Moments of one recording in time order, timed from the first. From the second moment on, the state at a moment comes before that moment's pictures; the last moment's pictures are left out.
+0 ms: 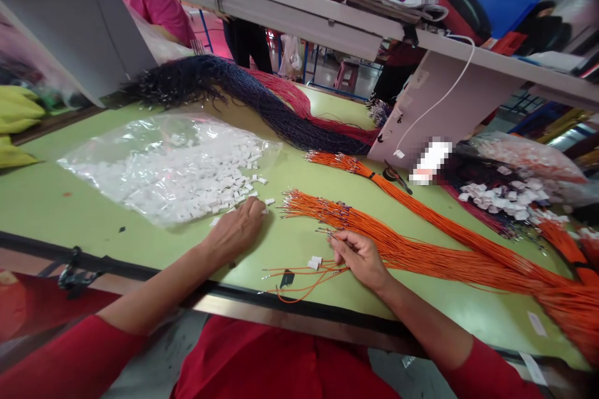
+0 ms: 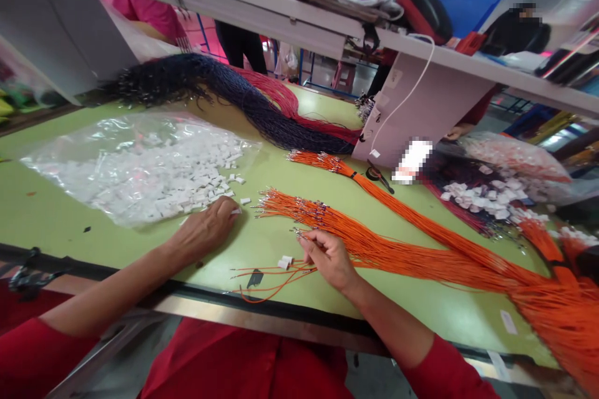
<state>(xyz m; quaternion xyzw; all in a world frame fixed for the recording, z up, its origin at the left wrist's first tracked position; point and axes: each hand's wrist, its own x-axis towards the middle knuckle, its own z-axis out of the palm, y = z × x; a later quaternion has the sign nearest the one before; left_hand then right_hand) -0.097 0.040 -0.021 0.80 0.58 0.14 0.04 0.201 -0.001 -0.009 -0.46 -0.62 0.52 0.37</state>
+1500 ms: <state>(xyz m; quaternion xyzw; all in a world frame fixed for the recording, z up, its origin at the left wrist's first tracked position) 0.007 -0.011 0.011 0.39 0.44 0.41 0.70 0.204 0.004 0.006 -0.49 -0.52 0.59 0.37</state>
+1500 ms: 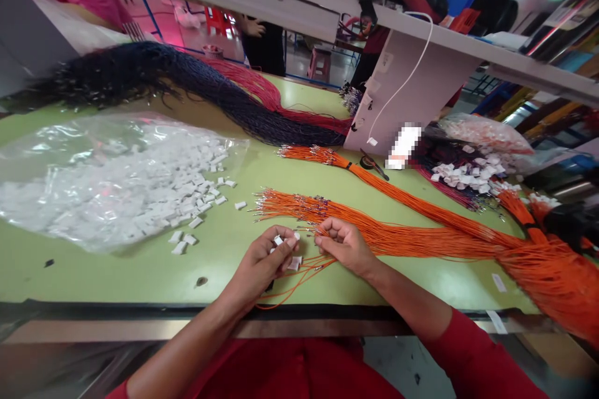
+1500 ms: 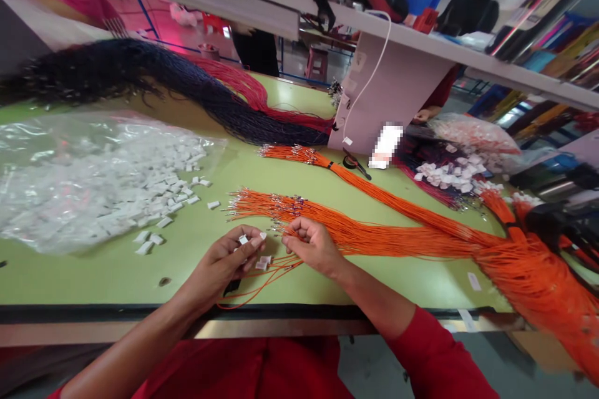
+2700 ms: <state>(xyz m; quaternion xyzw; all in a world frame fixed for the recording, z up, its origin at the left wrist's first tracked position) 0.015 -0.017 -0.009 0.53 0.43 0.40 0.61 0.202 -0.008 0.001 -0.48 -0.63 0.49 0.37</state>
